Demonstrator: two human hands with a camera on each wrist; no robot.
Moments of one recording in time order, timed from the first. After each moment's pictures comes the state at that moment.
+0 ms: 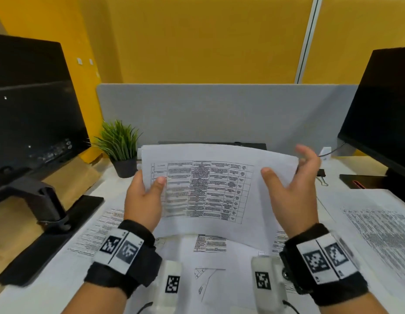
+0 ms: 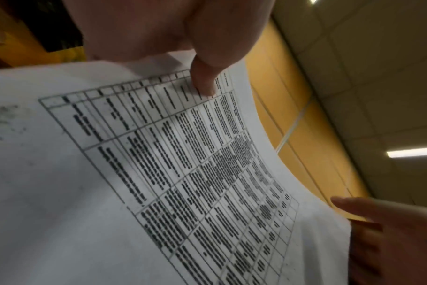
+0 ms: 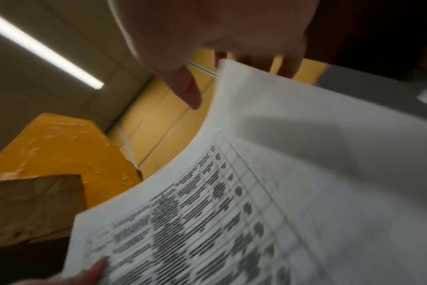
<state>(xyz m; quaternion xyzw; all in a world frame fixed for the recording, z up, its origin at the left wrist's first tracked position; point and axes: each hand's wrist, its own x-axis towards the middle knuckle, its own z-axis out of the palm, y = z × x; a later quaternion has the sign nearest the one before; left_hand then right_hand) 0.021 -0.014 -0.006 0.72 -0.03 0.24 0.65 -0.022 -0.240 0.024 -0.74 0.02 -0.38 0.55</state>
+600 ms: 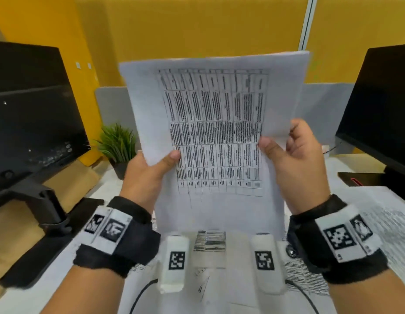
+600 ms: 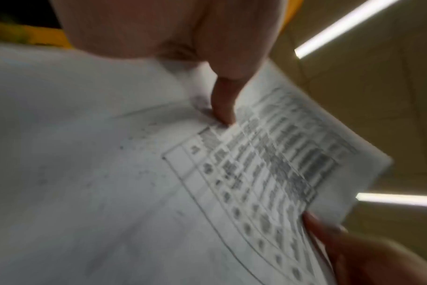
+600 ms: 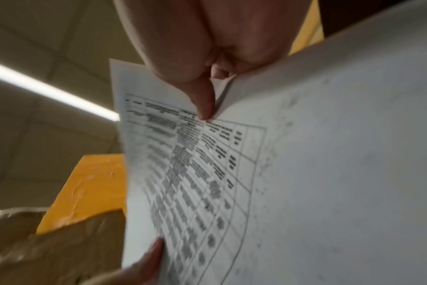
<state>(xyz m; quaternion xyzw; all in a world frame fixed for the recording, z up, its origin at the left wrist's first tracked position) 0.020 -0.024 0.048 0.63 -0.09 0.16 0.75 -0.018 -0.239 0.070 -0.68 -0.14 -0.35 0.63</state>
